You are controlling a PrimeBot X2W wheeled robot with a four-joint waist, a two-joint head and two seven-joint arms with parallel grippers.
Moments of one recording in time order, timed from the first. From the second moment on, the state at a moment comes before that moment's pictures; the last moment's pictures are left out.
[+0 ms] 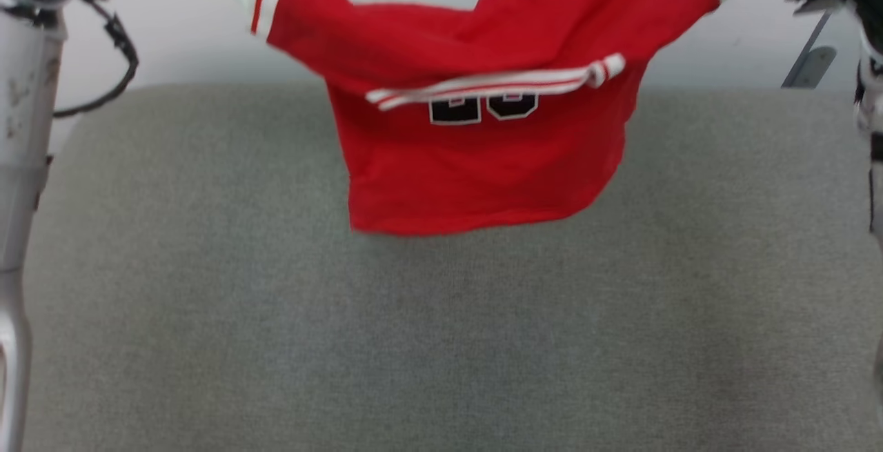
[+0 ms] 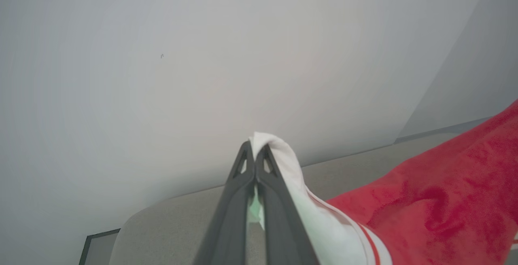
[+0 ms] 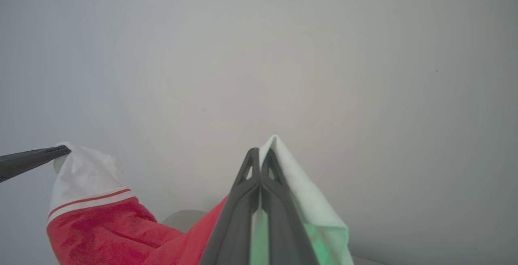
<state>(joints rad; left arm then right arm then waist) -1.36 0.48 -0.44 0.53 -0.73 -0.04 0.76 -1.15 -0.20 0.12 0.45 0.72 0.13 0.49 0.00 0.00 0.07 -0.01</state>
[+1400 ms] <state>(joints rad) -1.48 0.27 -0.65 1.10 -0.70 -0.13 0.15 -1.35 -0.29 0.51 1.04 0.47 0.13 -0.08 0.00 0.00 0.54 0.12</state>
